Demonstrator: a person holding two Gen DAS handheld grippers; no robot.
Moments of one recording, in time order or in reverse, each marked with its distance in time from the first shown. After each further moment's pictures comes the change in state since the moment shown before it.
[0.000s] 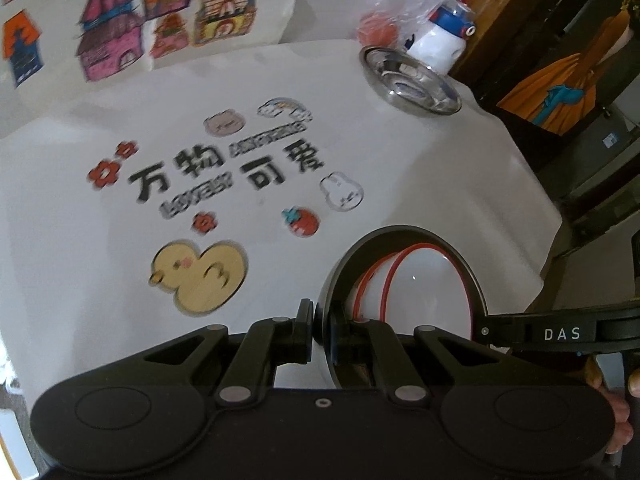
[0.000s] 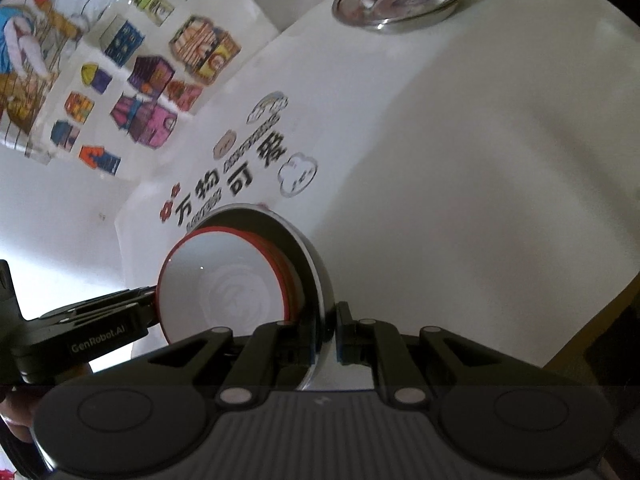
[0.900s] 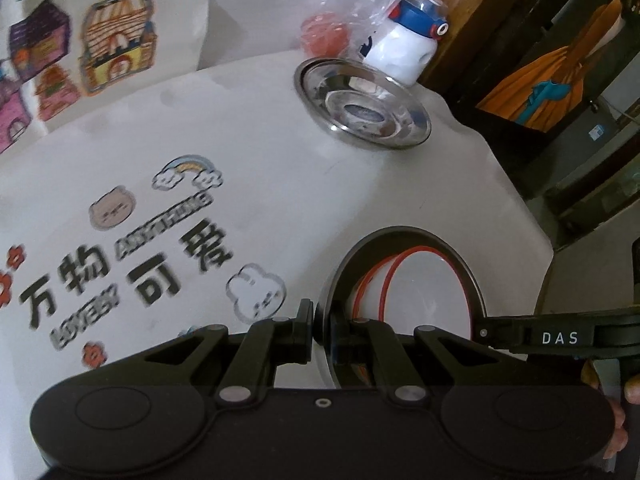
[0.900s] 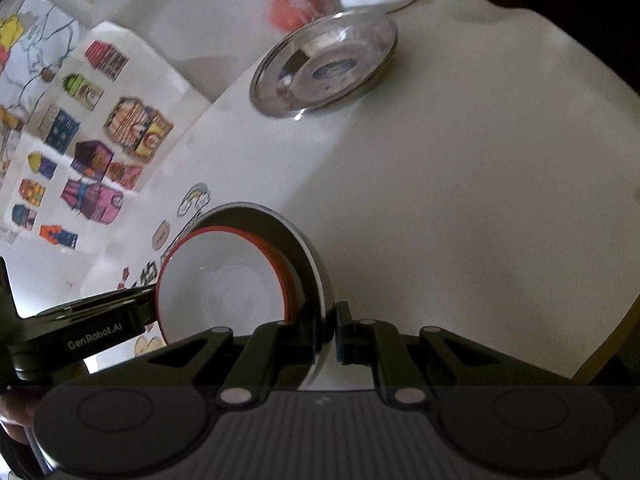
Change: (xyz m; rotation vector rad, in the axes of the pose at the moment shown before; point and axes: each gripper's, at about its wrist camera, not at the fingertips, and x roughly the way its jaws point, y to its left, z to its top) left arm 0.073 -0.054 0.081 0.054 0.012 -0.056; right arm -0.006 -0.066 0.081 0.058 -0.061 -0.069
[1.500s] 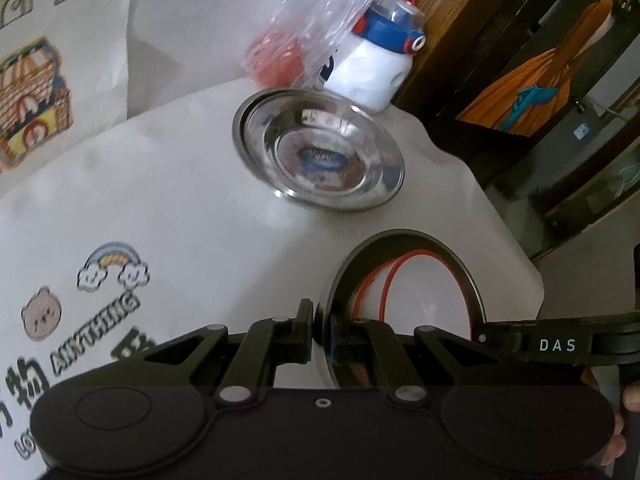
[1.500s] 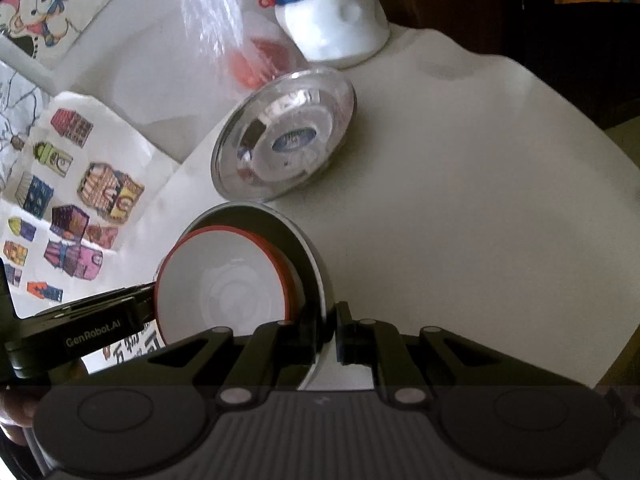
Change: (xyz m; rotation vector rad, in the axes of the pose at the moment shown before) left arm 0.043 -0.031 0.063 0.049 -0.016 -0.051; right arm -0.003 -0.026 0.054 0.039 -0.063 -0.018
